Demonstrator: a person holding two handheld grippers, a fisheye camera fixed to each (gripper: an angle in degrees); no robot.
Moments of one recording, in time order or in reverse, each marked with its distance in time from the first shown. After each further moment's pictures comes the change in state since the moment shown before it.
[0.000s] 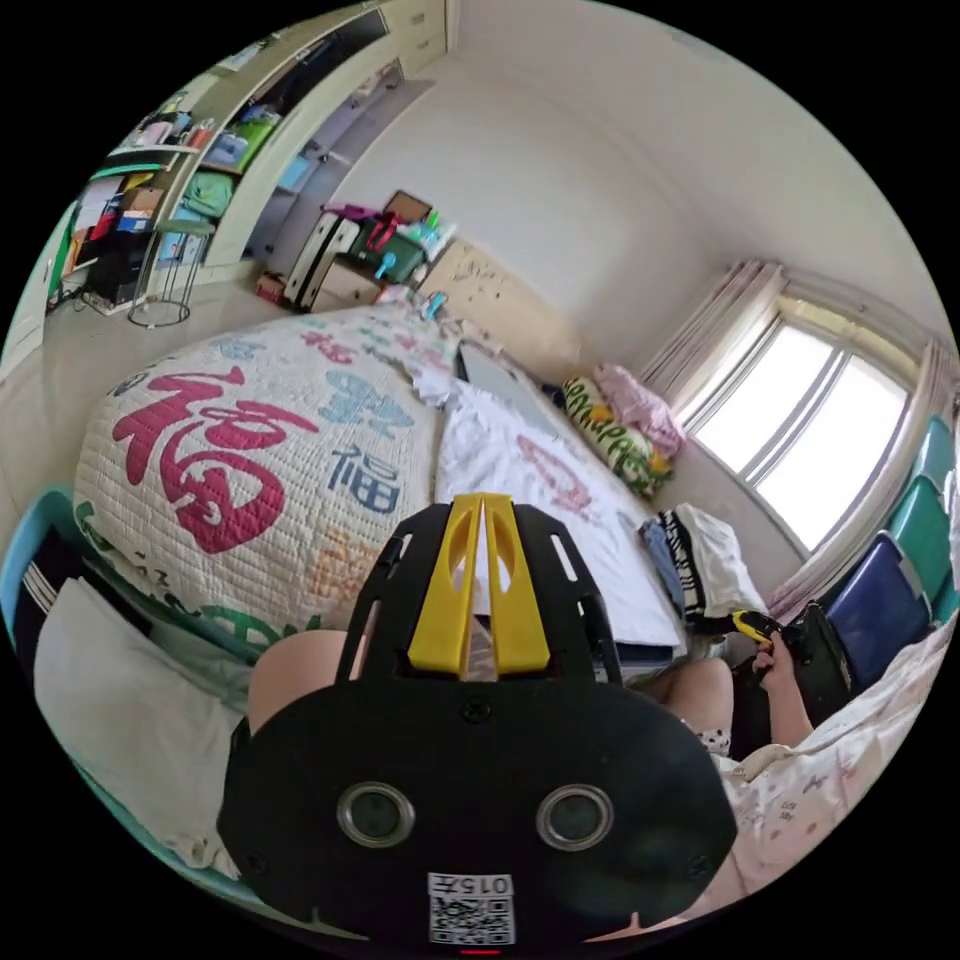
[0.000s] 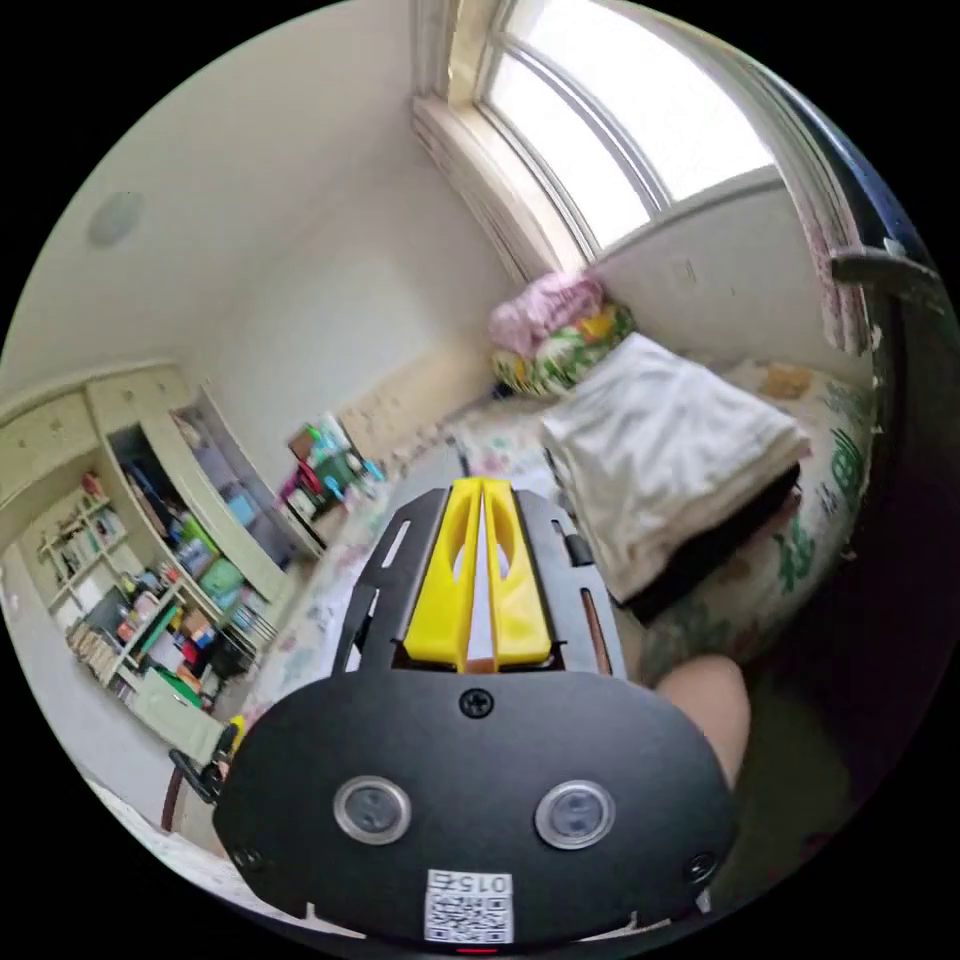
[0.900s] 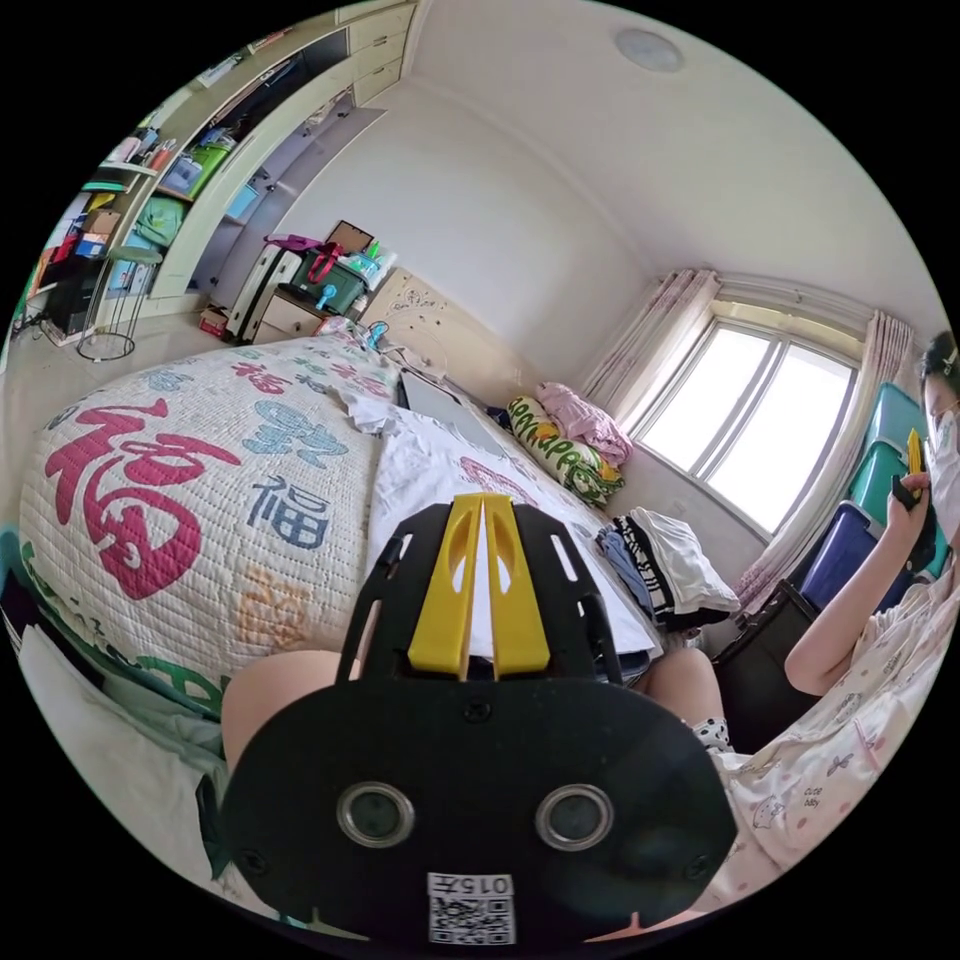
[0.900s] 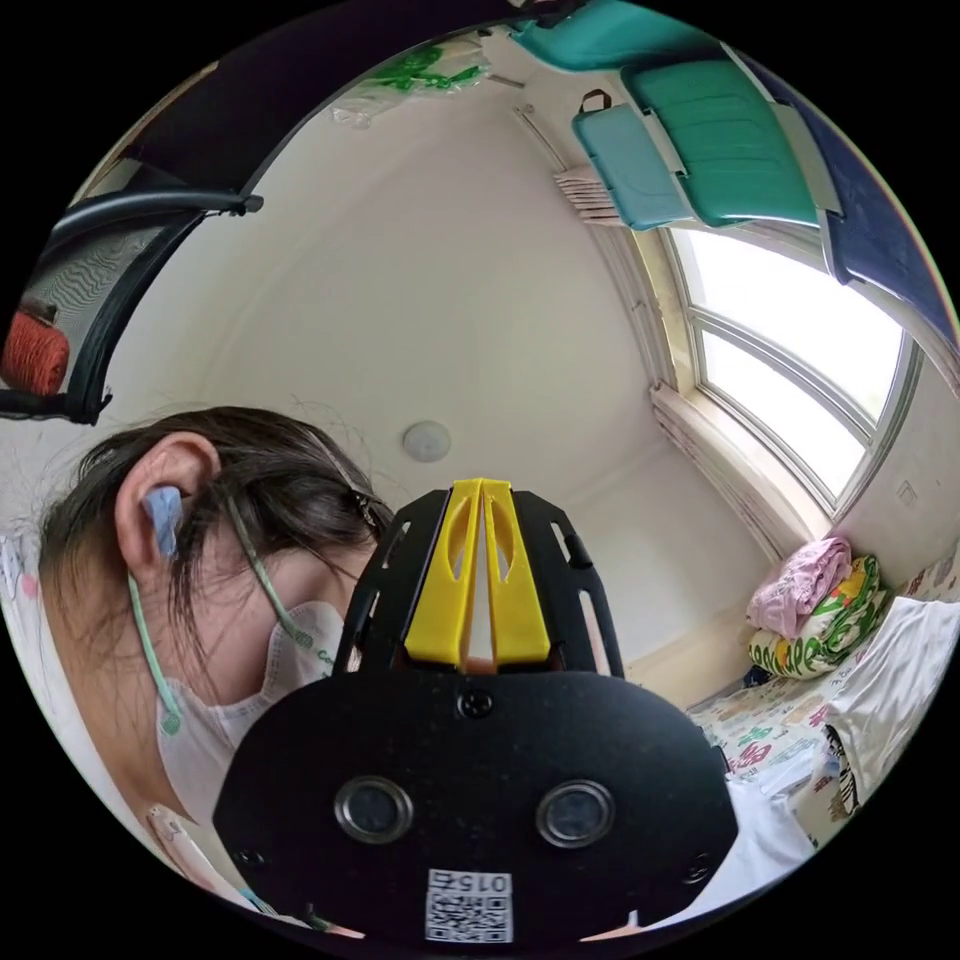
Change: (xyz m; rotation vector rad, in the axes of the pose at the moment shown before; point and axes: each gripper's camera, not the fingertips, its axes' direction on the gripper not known) left arm 0.000 0.018 0.048 -0.078 0.104 0.127; right arm -0.386 -0.017 -0.451 0.703 -0.661 -0.146
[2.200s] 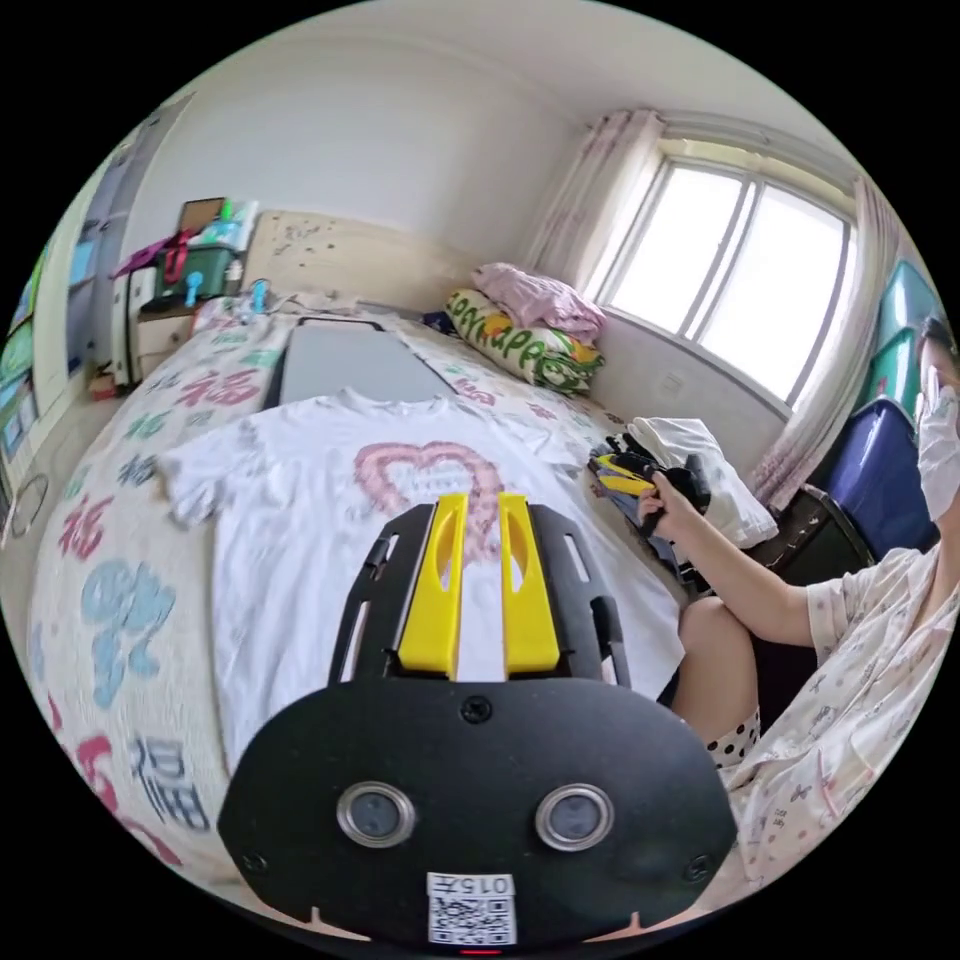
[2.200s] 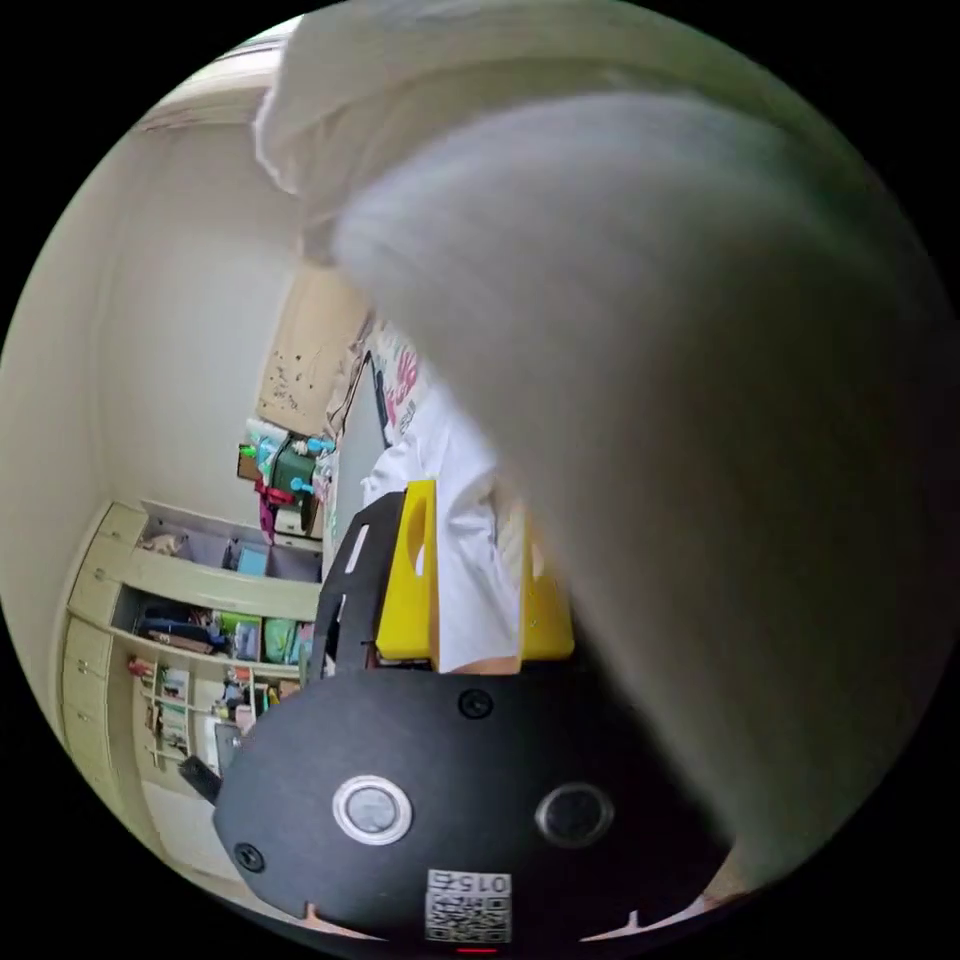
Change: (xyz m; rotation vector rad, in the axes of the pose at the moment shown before) left arm 0.264 -0.325 0.691 -0.540 0.204 0.349; right arm 1.496 0.568 0.012 -1.002 1.007 0.763
